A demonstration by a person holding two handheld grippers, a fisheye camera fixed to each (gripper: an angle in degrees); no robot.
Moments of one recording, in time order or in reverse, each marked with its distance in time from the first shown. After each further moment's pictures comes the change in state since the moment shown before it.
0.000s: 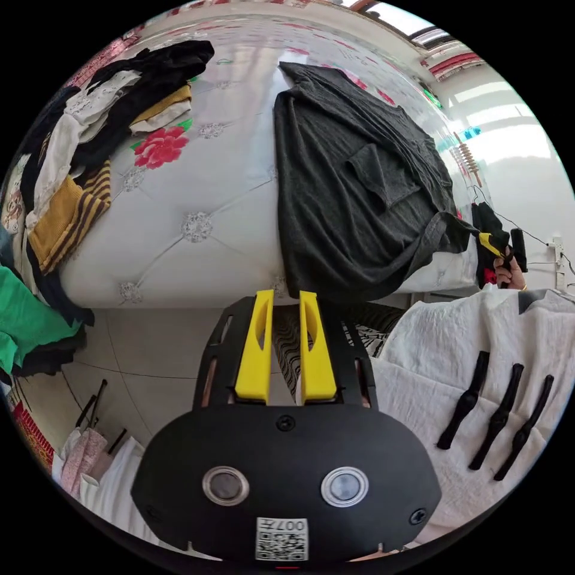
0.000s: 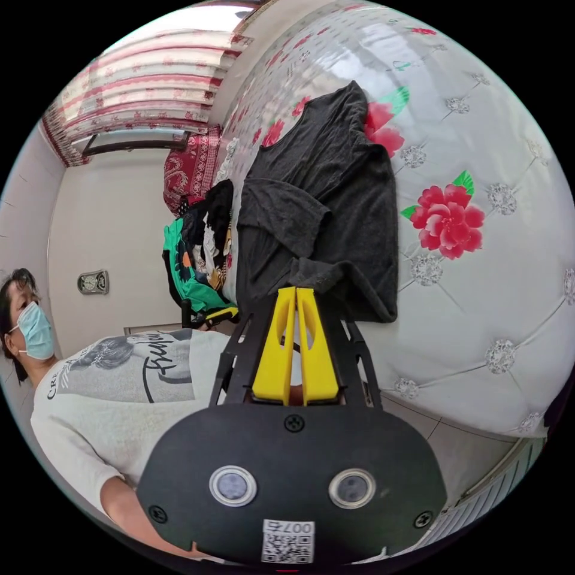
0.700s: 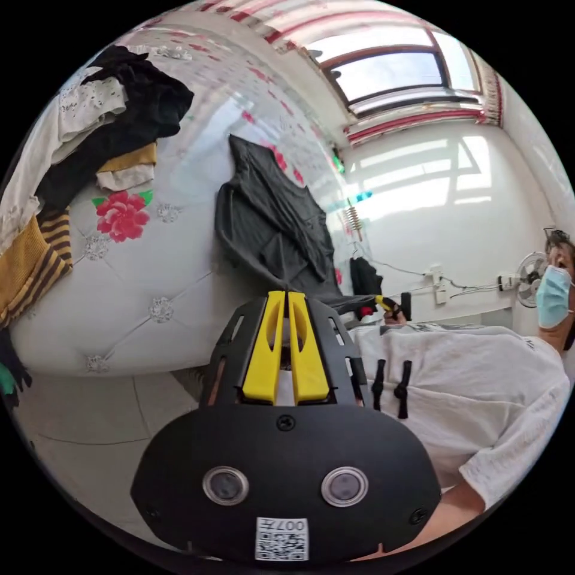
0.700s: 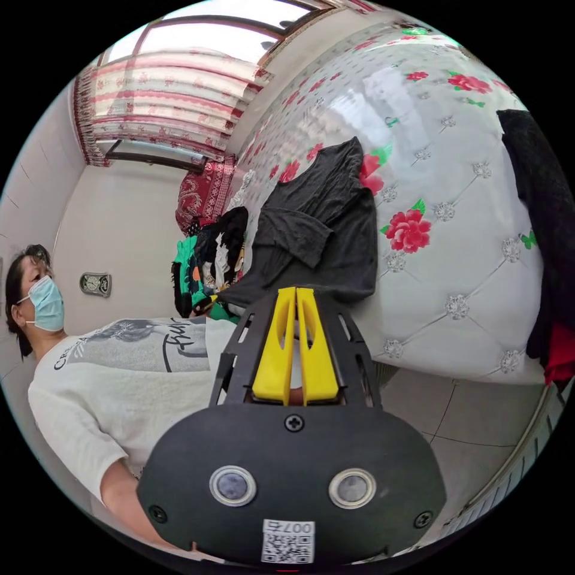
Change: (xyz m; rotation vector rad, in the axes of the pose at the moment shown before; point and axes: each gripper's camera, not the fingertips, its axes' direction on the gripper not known) left arm -0.153 0.016 -0.126 0.333 0.742 -0.001; right arm -0.033 0.100 -0.087 0.164 0.028 -0.054
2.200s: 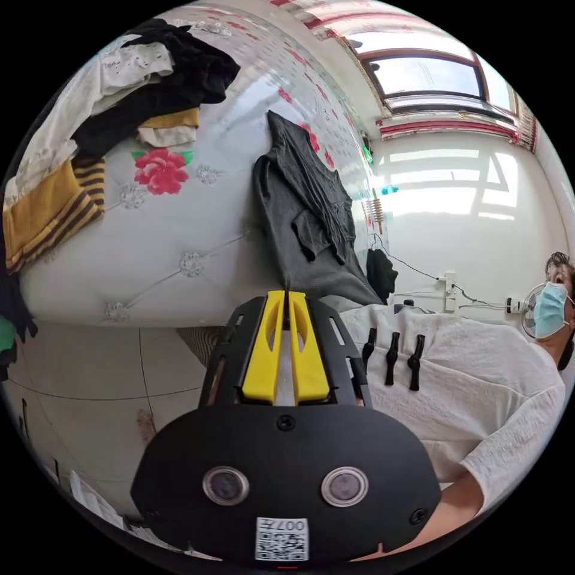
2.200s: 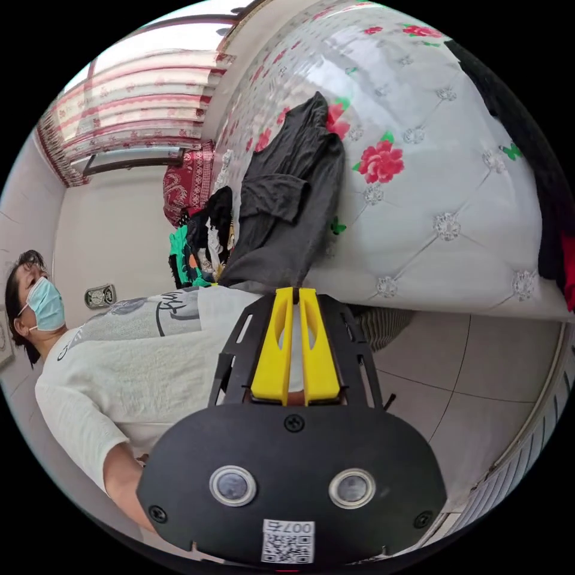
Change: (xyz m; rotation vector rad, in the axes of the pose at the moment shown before) left arm -0.004 -0.011 -0.021 -0.150 -0.128 -0.204; right arm 0.065 -0.004 0.011 -0.150 -0.038 0.181
